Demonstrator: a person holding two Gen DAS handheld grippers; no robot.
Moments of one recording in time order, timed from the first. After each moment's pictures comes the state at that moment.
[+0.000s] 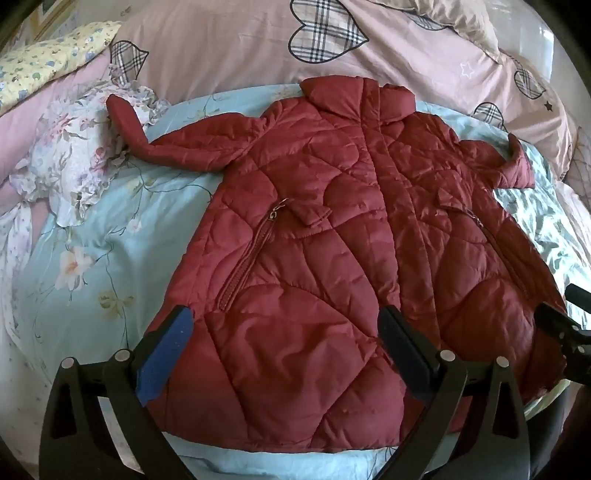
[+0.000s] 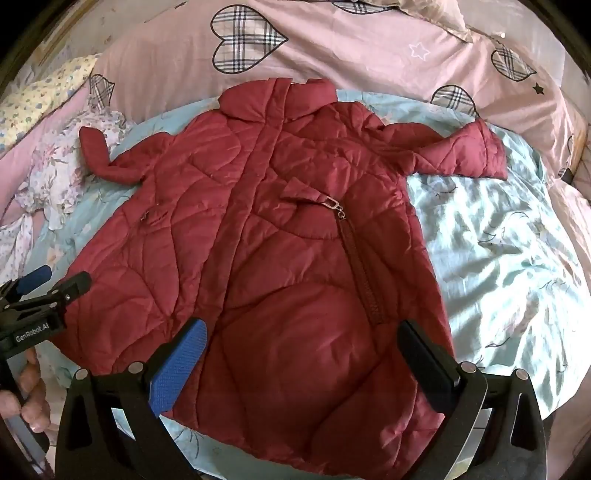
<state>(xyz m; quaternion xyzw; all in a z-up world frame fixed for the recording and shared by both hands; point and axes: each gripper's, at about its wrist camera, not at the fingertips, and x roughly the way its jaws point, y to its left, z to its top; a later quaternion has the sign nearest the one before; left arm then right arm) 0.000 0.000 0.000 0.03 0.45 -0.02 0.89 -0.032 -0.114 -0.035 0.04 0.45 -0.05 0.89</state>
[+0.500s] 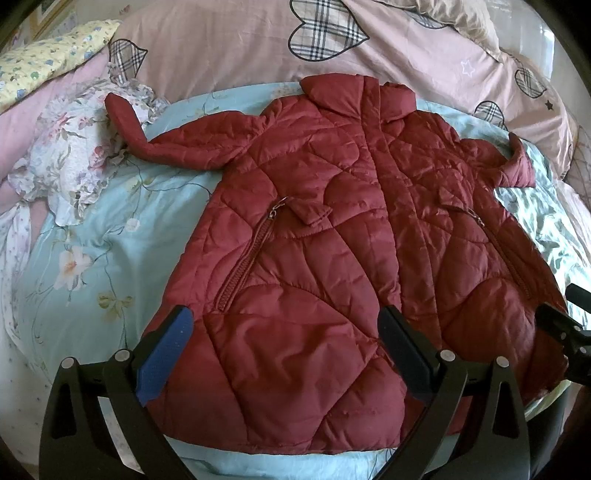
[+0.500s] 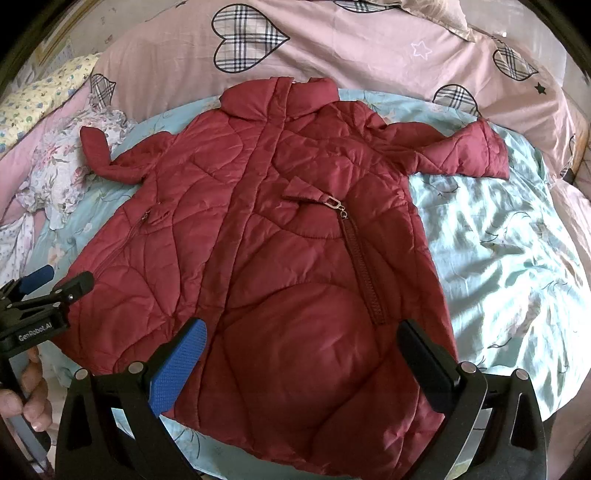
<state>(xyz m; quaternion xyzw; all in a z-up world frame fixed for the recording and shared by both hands) -0.001 0.000 0.000 0.03 0.45 -0.02 0.89 -0.029 -0.114 -0.036 0.04 0.45 -0.04 0.89</state>
